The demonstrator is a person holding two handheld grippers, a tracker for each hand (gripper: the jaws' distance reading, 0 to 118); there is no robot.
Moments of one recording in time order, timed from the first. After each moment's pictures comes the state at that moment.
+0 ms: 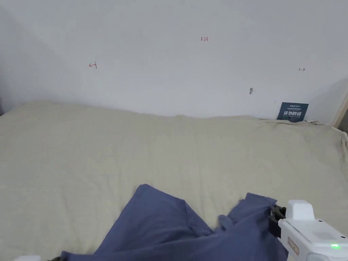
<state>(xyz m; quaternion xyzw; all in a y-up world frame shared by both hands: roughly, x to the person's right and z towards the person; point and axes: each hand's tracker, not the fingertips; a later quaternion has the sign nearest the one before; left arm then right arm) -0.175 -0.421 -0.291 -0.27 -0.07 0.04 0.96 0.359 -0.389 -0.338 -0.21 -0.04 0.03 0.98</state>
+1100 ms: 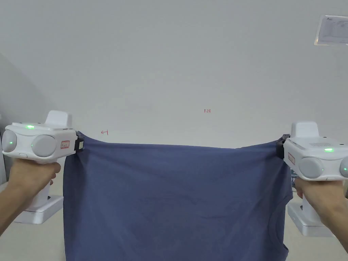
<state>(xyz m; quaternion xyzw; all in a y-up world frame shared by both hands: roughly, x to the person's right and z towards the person) -0.169 -0.110 -0.527 -0.12 -0.03 -0.04 0.99 0.344 -0.105 -0.486 -0.04 -0.11 0.09 0.99</state>
